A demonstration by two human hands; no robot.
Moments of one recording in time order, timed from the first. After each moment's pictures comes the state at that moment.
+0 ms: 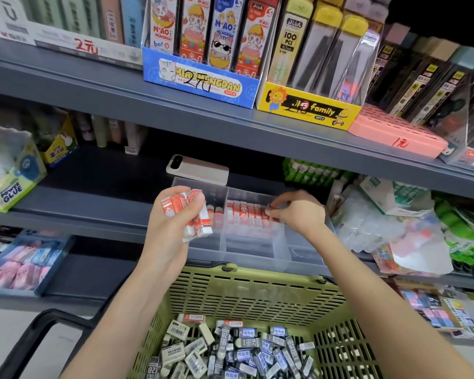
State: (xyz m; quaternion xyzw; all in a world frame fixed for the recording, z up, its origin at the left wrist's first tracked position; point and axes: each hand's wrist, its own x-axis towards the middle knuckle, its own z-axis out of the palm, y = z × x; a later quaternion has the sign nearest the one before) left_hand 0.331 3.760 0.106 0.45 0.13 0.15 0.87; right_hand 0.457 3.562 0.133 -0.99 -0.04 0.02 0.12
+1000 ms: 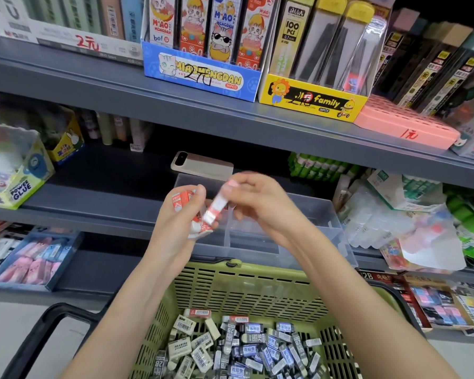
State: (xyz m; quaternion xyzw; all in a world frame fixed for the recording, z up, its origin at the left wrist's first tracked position) left_hand 0.331 3.759 0.108 0.47 0.10 0.12 0.87; right_hand 0.395 3.625 0.163 -0.69 -0.18 0.21 0.67
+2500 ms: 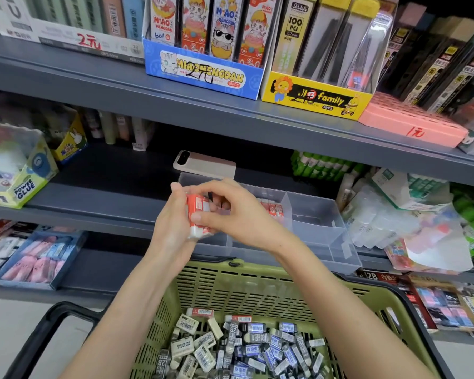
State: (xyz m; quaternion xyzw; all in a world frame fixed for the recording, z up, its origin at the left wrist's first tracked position) left_hand 0.337 3.760 0.108 0.47 0.19 0.10 0.86; right_hand 0.379 3.645 0.156 -0.84 -0.36 0.11 0.39
